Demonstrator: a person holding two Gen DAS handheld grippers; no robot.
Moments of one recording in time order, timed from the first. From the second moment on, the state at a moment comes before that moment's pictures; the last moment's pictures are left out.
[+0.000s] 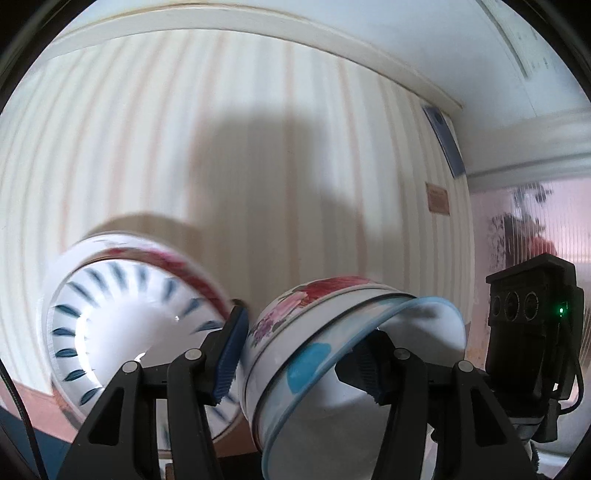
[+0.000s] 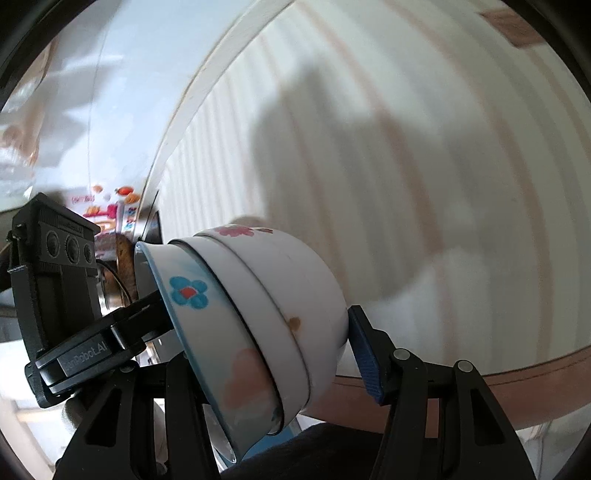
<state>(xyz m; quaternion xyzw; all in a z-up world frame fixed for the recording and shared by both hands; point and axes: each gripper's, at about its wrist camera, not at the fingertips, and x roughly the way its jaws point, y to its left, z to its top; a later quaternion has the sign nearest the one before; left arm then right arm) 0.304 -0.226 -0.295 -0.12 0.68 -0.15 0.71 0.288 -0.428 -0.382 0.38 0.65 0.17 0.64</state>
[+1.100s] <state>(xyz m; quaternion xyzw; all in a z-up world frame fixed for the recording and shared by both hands) 0.287 -0.080 -0.332 -0.23 0.66 -0.01 0.71 0.336 -0.240 -0.409 0.26 0.71 0.26 0.60</state>
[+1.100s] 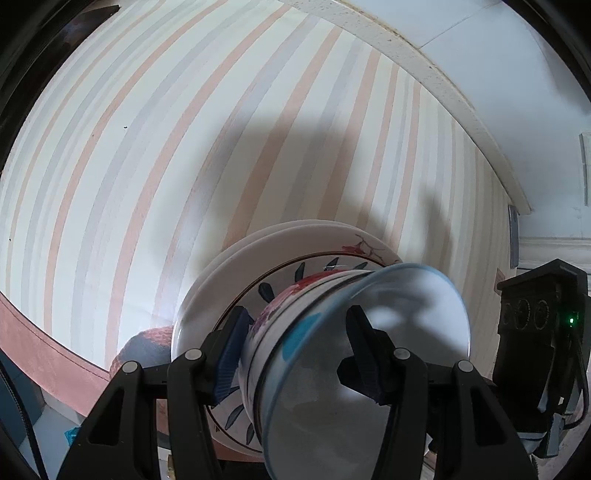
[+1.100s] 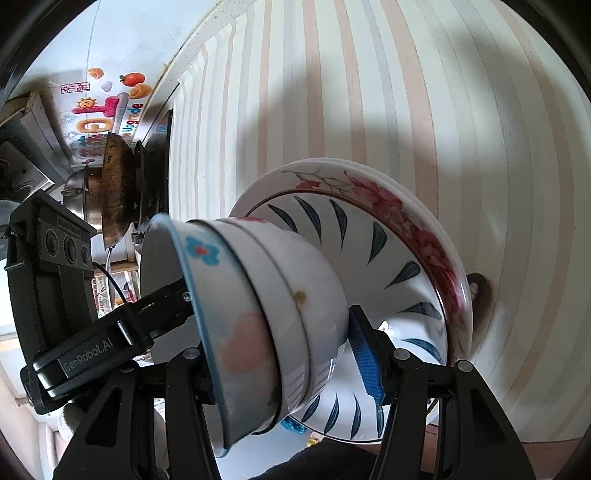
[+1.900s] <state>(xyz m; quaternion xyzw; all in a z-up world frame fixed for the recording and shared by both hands) 0.244 -0.094 -0.251 -0.09 0.59 0.00 0.80 0.309 -0.249 -0.324 0.14 0.66 0.22 0.70</state>
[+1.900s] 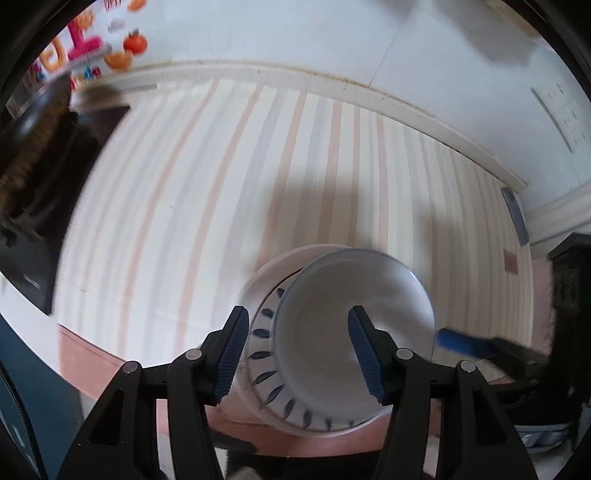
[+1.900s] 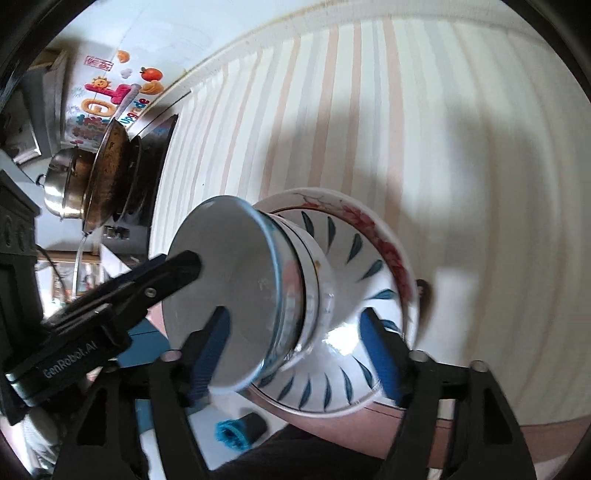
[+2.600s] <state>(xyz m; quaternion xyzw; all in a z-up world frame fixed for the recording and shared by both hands) 0.101 -0.069 -0.144 -0.01 0.43 -0.04 0.90 0.131 -0.246 -0.165 0.12 0.49 0.06 0.86</state>
